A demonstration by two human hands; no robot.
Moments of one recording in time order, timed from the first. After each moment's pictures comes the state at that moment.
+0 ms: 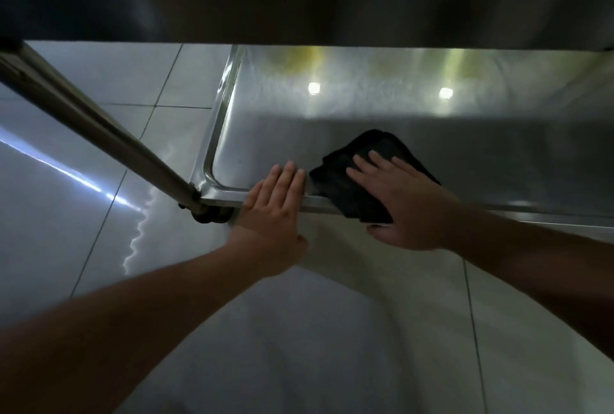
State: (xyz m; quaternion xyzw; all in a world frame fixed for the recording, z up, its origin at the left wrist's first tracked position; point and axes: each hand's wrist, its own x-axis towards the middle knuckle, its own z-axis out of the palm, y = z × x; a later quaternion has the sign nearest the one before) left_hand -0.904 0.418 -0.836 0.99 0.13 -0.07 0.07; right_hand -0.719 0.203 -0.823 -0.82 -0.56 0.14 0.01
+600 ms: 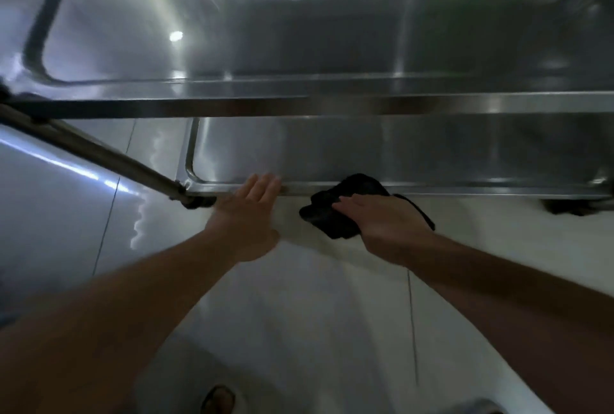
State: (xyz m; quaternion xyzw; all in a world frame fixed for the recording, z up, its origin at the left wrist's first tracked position) left_hand -0.899 0.377 -0.741 0.95 0.13 -0.28 0.06; right_hand -0.768 0.127 -0.744 -0.83 -0.48 0.28 0.09
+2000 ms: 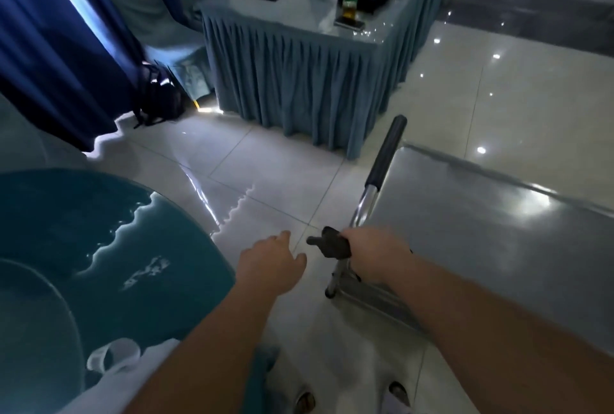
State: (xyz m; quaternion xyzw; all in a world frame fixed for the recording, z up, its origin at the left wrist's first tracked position) left_hand -1.122 0.546 0.012 0.86 0.45 -0.15 0.18; right_hand -0.940 0.441 0.059 -0.80 -0.52 0.28 -0.06
